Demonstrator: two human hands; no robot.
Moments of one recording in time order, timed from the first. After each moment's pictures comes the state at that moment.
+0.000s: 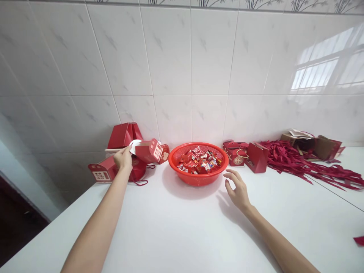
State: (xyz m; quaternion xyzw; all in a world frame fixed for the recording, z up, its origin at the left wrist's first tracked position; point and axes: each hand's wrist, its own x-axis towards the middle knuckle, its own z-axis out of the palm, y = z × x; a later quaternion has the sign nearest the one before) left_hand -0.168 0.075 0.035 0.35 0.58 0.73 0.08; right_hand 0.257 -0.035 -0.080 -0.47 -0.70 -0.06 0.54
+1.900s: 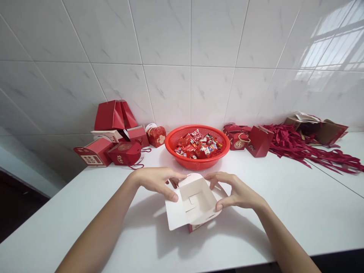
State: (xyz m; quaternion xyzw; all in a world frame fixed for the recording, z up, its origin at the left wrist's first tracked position) left_hand -0.052 -0.039 0.051 0.84 0.27 -0.02 0.48; right_hand 0.239 -0.089 -0.013 -0.32 -0.84 0.31 0.32
